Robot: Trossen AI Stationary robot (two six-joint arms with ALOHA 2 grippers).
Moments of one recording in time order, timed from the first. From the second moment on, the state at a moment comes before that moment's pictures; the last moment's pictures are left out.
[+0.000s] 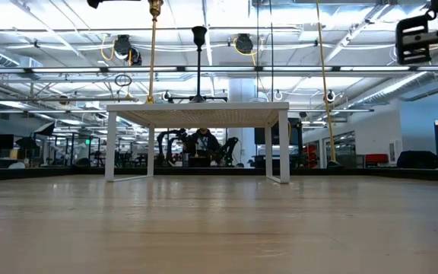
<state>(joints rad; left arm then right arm) -0.05 0.85 0.99 -0.36 -0.44 -0.06 0.16 0.61 0.02 0.65 -0.89 0.01</state>
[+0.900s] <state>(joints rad) -0.05 0.85 0.99 -0.36 -0.44 -0.07 0.32 0.88 0.15 1.04 -0.02 -0.01</state>
